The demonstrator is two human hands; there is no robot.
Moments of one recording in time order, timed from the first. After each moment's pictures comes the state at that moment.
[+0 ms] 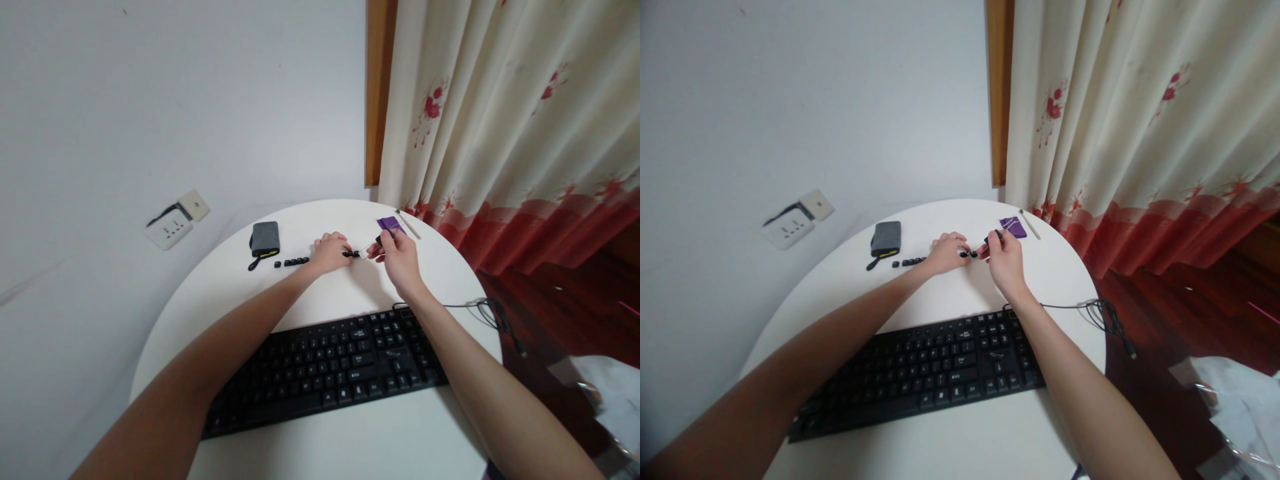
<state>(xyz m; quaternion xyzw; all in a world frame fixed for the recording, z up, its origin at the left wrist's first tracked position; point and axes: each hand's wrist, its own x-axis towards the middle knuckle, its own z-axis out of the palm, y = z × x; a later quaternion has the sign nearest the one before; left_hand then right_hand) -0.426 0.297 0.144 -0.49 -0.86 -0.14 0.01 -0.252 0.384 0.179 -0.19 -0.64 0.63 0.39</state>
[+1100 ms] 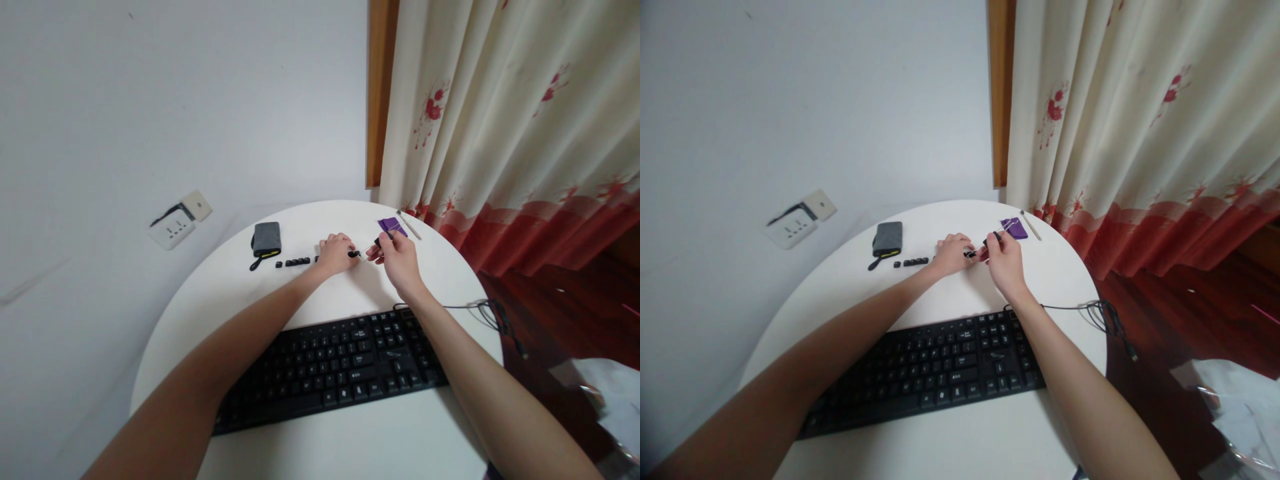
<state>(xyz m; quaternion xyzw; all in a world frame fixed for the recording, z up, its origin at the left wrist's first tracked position) -0.412 0.304 0.144 -0.49 -0.86 -0.14 0.04 -0.254 0.384 0.179 -0.18 -0.65 0.63 0.38</state>
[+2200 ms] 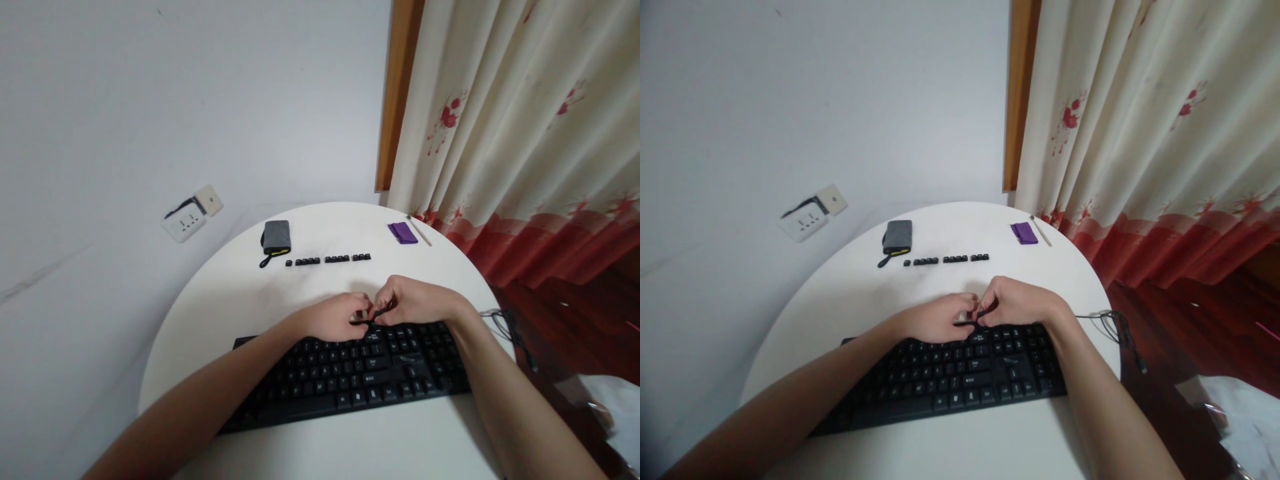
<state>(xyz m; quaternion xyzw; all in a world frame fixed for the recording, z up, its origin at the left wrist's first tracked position) -0.329 0.199 0.176 -0.62 -0.69 -0.24 -0.27 -0.206 0.382 0.200 0.11 -0.84 0.52 -0.13</state>
